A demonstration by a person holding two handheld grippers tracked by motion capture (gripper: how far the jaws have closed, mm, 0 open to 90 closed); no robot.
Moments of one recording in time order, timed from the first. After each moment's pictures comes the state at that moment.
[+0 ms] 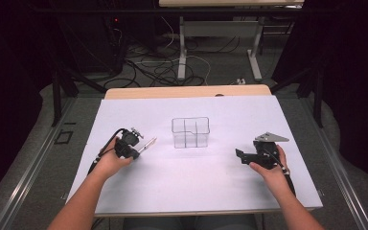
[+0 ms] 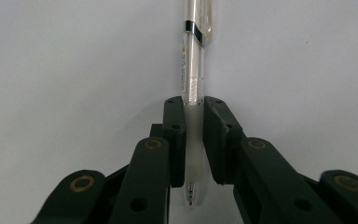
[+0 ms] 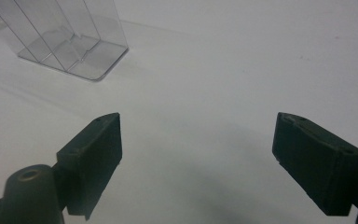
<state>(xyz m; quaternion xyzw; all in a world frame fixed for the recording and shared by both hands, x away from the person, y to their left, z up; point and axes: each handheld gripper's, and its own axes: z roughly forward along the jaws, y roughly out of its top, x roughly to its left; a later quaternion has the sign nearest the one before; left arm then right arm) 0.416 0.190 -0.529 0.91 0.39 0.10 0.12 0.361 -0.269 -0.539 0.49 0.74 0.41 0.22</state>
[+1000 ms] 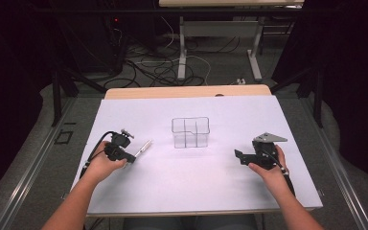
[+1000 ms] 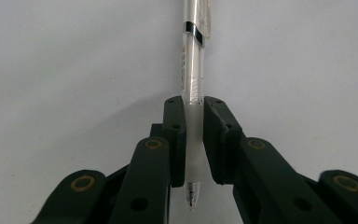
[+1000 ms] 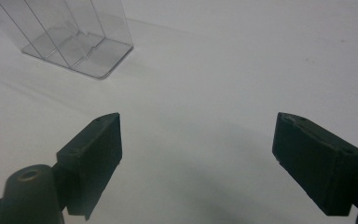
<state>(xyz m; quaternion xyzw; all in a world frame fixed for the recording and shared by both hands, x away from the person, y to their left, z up) 0.400 0.214 -0.518 0.87 0.45 0.03 0.17 0.359 -0.266 -0.538 0.48 0.74 0.41 0.22</state>
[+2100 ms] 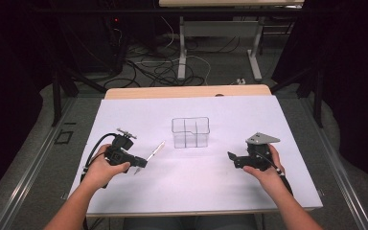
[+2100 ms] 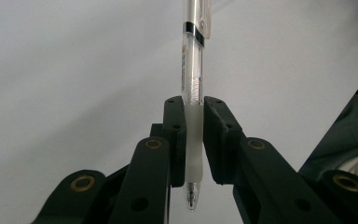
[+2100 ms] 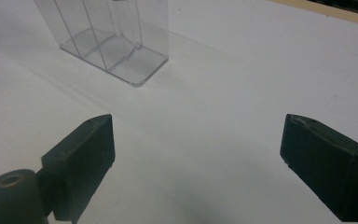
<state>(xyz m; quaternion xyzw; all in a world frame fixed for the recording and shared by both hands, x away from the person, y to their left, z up) 0.365 0.193 -0.481 0.86 0.42 -0.06 0.28 0.352 -0.243 -0.524 0.42 0.78 0.41 0.23</state>
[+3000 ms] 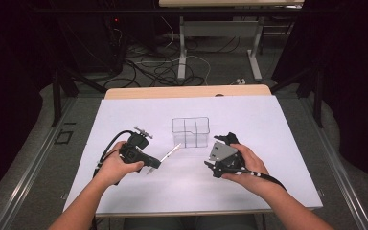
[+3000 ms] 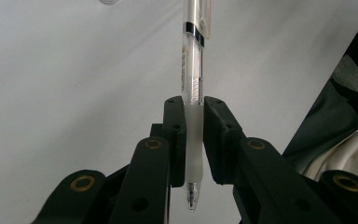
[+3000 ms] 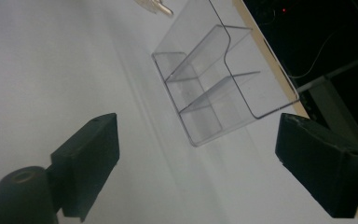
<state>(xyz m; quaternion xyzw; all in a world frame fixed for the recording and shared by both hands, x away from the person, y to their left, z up) 0.368 0.148 -0.472 0.88 0.38 -0.09 0.28 0.330 -0.153 -0.484 0.10 0.88 0.31 0.33</state>
